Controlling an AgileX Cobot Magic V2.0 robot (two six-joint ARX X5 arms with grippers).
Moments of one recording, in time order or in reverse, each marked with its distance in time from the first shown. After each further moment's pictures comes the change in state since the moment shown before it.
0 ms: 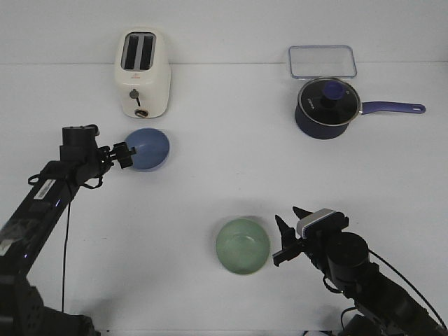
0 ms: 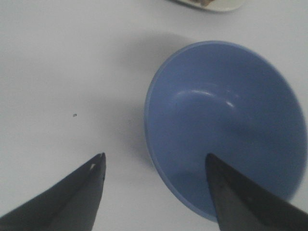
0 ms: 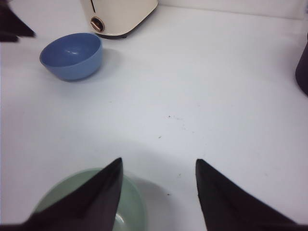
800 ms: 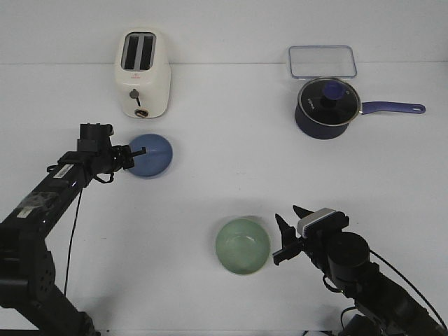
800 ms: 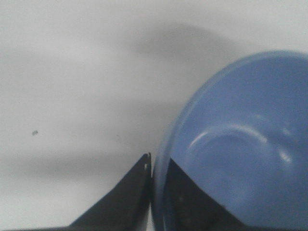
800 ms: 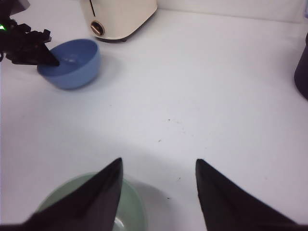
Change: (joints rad) left arm -0.014 0.173 0.051 0.055 0.046 0.021; right arm 0.000 0.000 0.000 0.013 0.004 0.000
